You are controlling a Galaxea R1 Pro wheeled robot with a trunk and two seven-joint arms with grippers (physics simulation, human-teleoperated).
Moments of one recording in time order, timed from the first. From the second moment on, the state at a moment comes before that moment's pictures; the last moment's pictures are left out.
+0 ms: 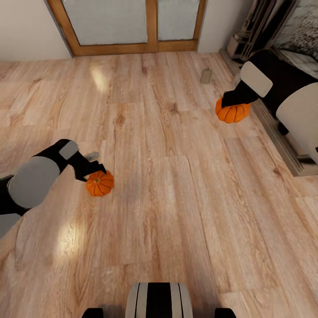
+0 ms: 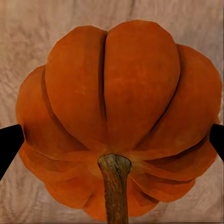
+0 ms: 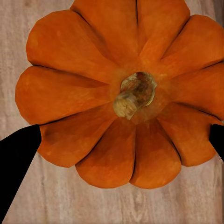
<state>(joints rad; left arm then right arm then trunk) -1.58 0.16 0.34 -0.09 0.14 1.02 0.20 -1.96 -0.16 0.92 -0.38 -0.97 1.00 -0.35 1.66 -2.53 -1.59</state>
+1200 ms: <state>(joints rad) -1.71 0.11 0.34 -0.02 0.34 0.94 0.17 -1.70 -0.02 0.92 -0.42 -0.99 0.54 -0.35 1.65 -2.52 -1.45</state>
